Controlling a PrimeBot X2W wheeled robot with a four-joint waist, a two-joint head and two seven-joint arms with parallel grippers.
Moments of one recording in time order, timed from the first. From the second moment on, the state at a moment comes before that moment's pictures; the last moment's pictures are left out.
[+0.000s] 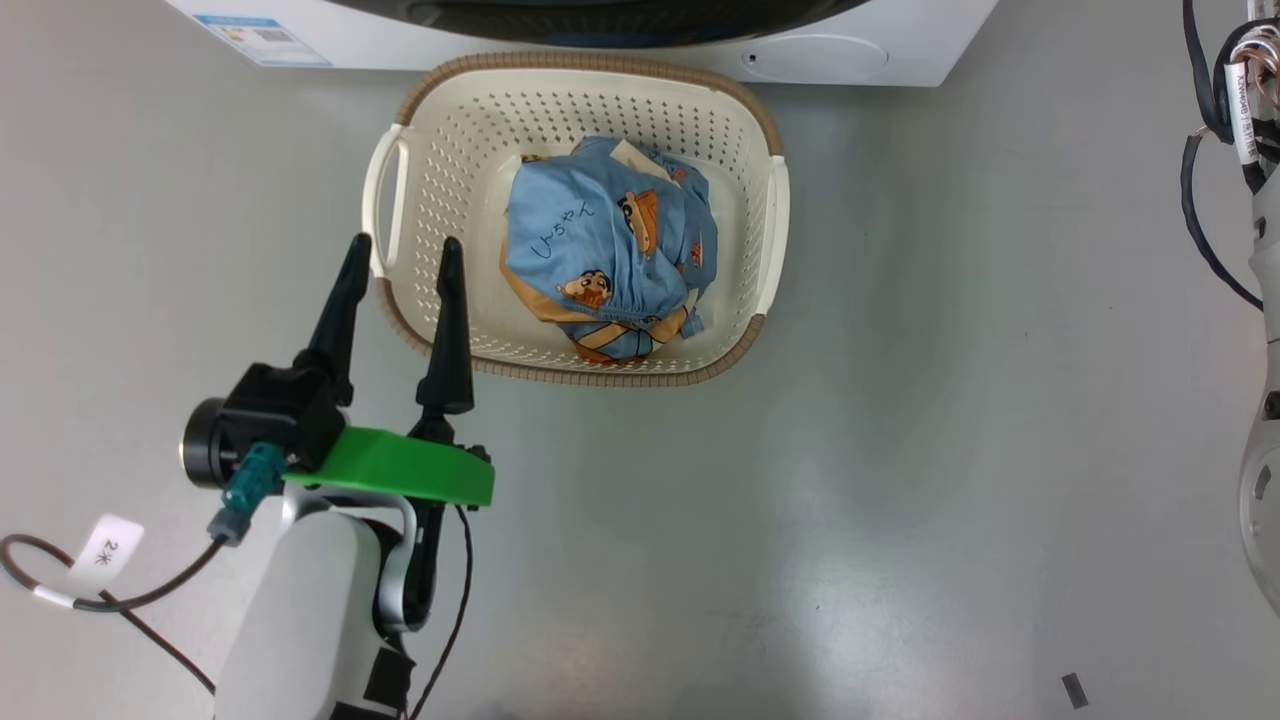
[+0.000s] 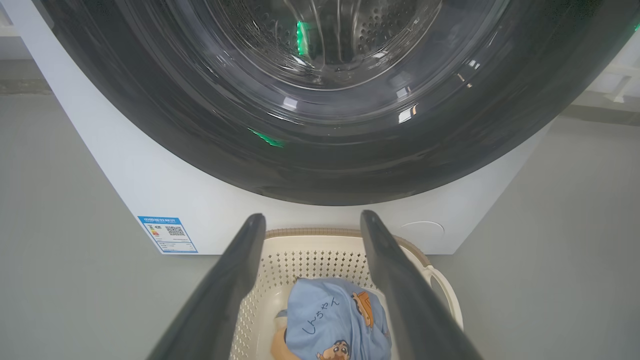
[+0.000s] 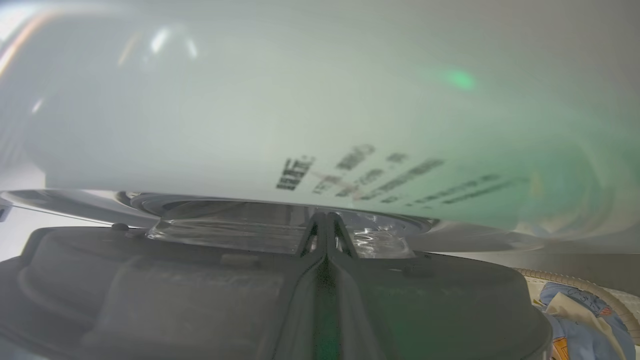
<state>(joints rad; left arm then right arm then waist) -0.52 0.03 -0.23 0.35 -0.28 0.07 -0.26 -1.39 -0.09 -0.09 0.85 1.23 0.13 0.71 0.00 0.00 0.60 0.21</state>
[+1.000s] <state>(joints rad) -0.52 0.03 -0.21 0.39 -0.28 0.08 -0.26 -1.11 -0.09 0.01 0.57 1.40 0.13 0.97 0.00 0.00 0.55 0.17</state>
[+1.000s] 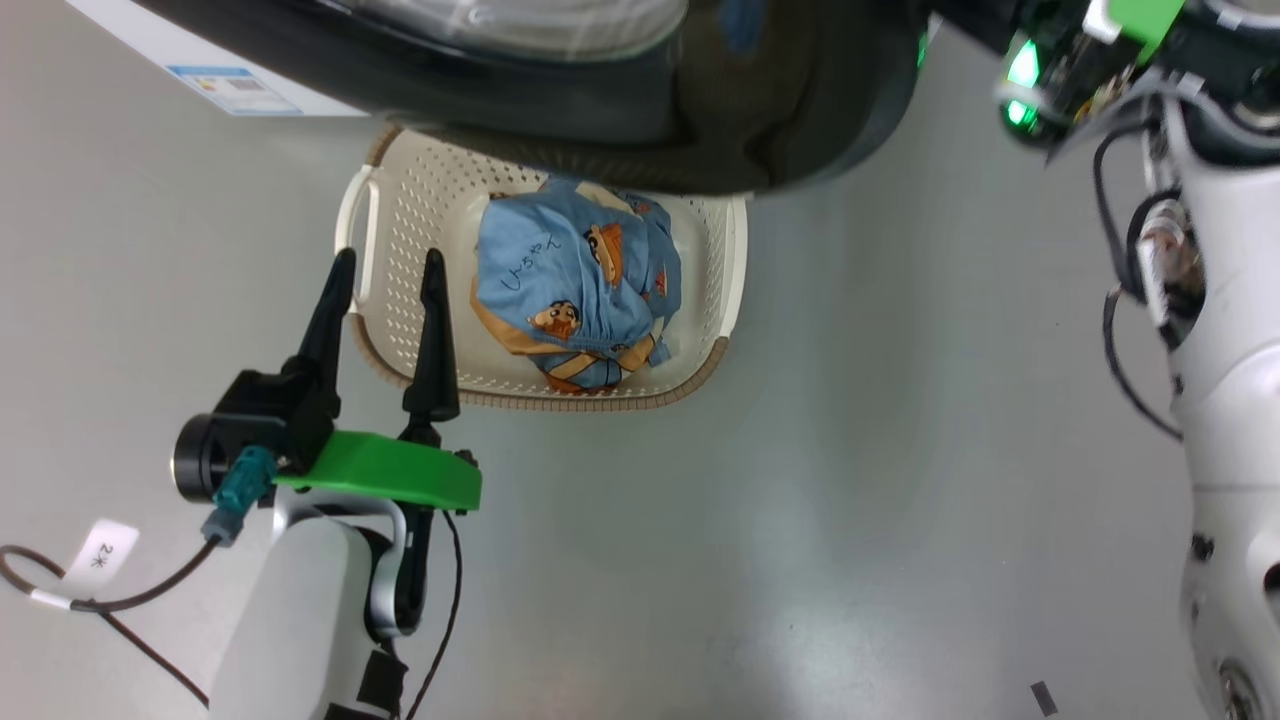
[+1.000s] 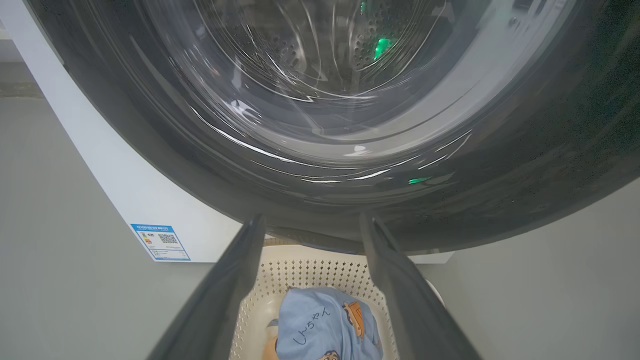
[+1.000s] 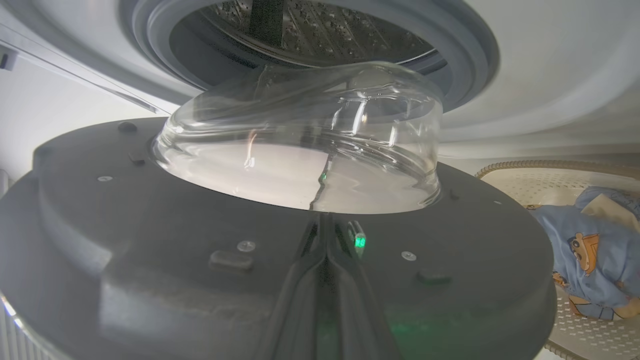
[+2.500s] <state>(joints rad) -0.36 0.03 -0.16 0.45 -0.28 0.08 -0.26 -0.60 -0.07 0.33 0.35 1.69 0.13 0.87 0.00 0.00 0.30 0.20</state>
